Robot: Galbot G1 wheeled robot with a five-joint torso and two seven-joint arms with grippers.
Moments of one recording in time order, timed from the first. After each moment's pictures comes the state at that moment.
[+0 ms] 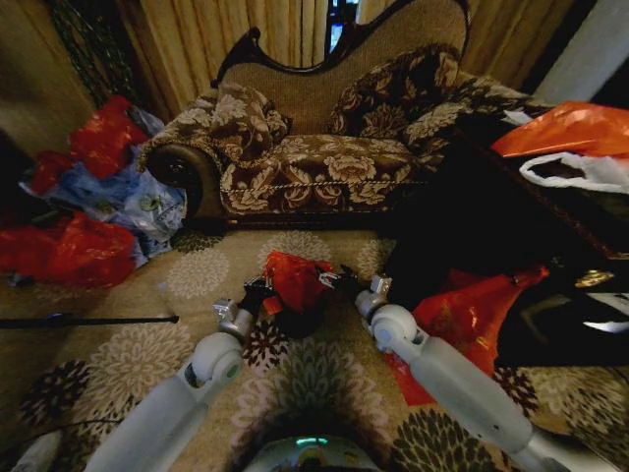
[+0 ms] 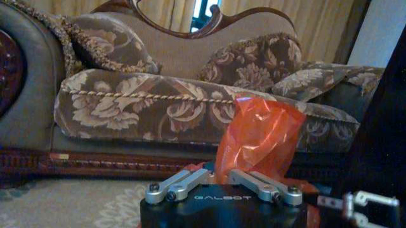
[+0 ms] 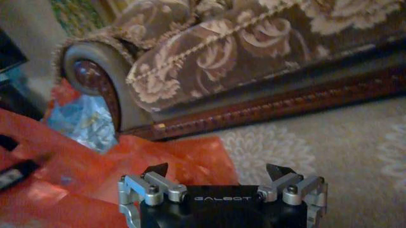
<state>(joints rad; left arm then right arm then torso) 1.12 -0.94 -0.16 -2.09 -0.69 0.12 -0.33 -0.70 0.98 -0.20 1.84 1.11 -0.23 0.39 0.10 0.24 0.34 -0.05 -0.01</state>
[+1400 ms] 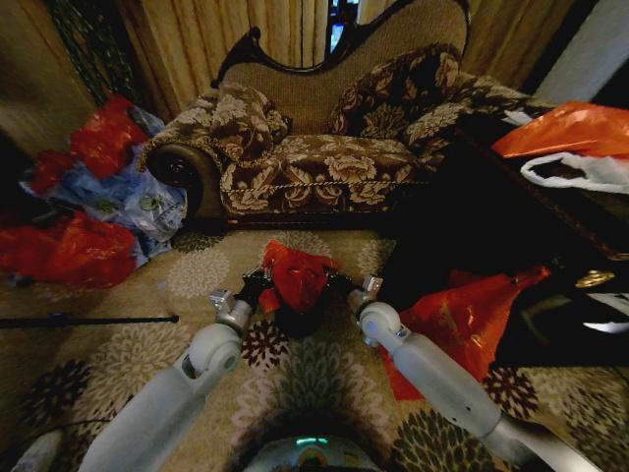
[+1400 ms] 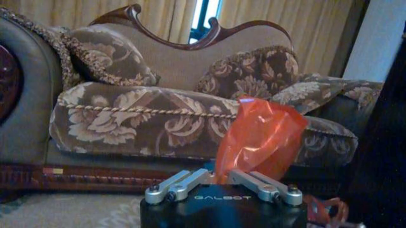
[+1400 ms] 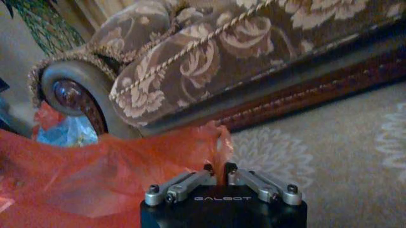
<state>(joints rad) 1.06 -0.92 -0.17 -2.09 -0.73 0.12 -0.33 -0.67 1.06 -0.20 1.73 1.13 -0.15 0.38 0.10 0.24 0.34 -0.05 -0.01</state>
